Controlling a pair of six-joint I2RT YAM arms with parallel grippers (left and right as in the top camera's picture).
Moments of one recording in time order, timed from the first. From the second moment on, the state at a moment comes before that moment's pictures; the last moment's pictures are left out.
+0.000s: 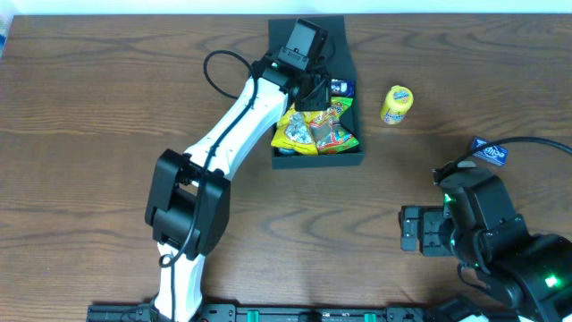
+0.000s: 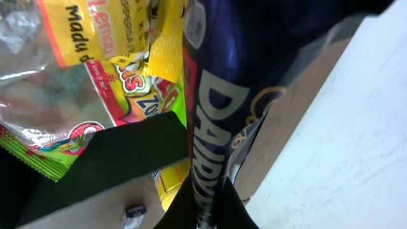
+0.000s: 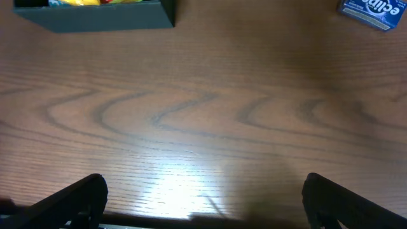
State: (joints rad) left arm -0.50 2.10 1.80 -0.63 0.21 -2.06; right arm 0.47 0.89 1.15 -1.37 0.12 0.43
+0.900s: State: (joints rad) left arm -0.49 2.22 1.80 -0.57 0.17 -2.09; right arm 0.47 0.89 1.15 -1.37 0.12 0.43
